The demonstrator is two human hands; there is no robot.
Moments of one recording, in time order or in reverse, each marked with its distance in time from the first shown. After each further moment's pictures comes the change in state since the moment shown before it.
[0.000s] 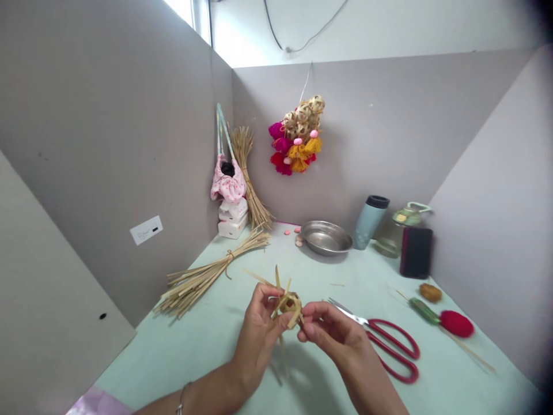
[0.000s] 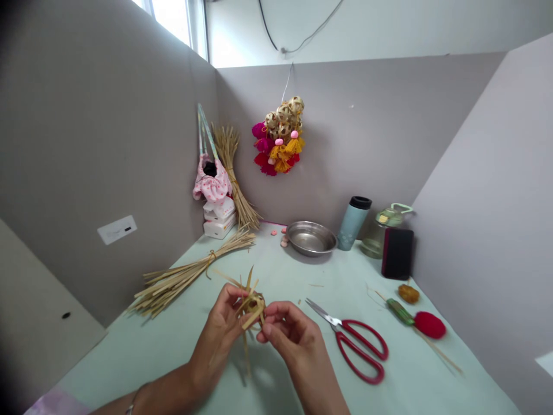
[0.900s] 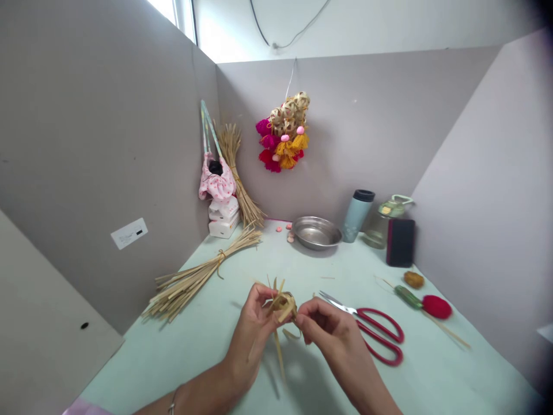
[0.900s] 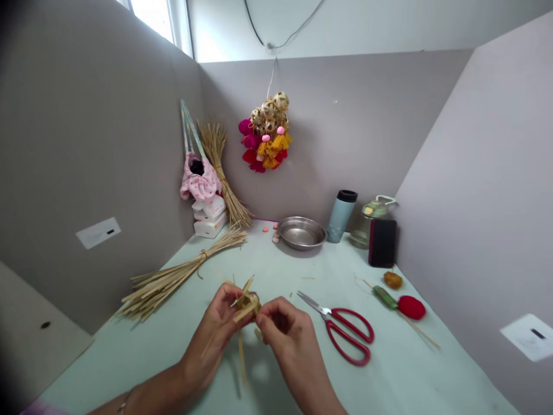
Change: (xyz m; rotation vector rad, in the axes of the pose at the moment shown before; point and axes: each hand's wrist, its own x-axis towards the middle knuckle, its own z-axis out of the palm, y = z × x) left_hand -0.002 0.001 0.006 -0.055 -0.057 -0.134; right_hand 0.001 0.000 -0.002 -0.245 0.090 -0.062
